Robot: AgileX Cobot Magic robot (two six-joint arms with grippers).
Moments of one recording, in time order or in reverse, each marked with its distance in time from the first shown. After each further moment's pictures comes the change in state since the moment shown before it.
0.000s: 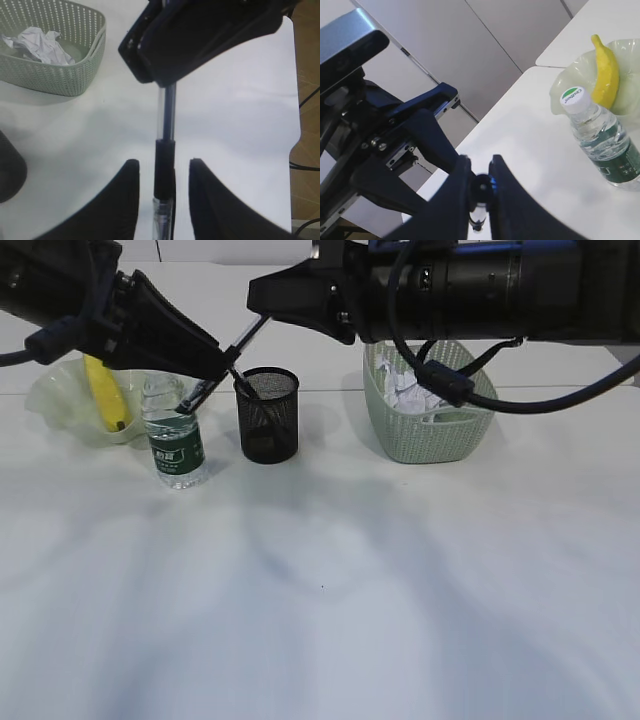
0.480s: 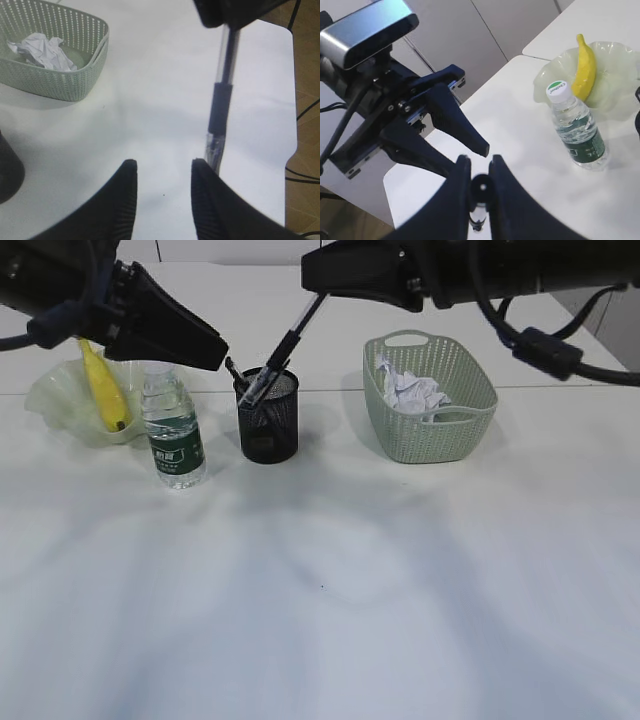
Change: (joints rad) left arm 0.000 -0.010 0.000 -0.024 -0.008 -0.038; right arm -0.080 -0.149 0.000 -0.300 0.039 0.167
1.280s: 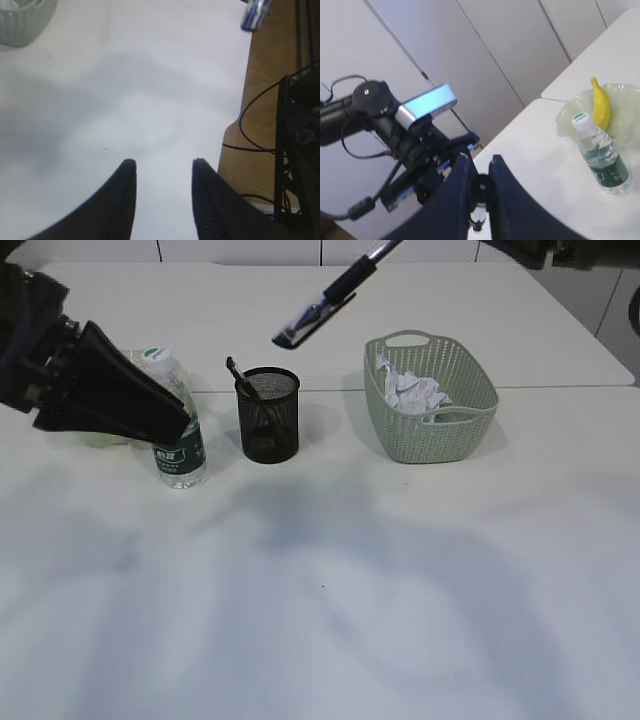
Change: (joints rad) left arm 0.000 -0.179 0.197 0.063 0.084 -0.133; right arm -0.103 -0.311 0.248 0.199 0.067 -0.055
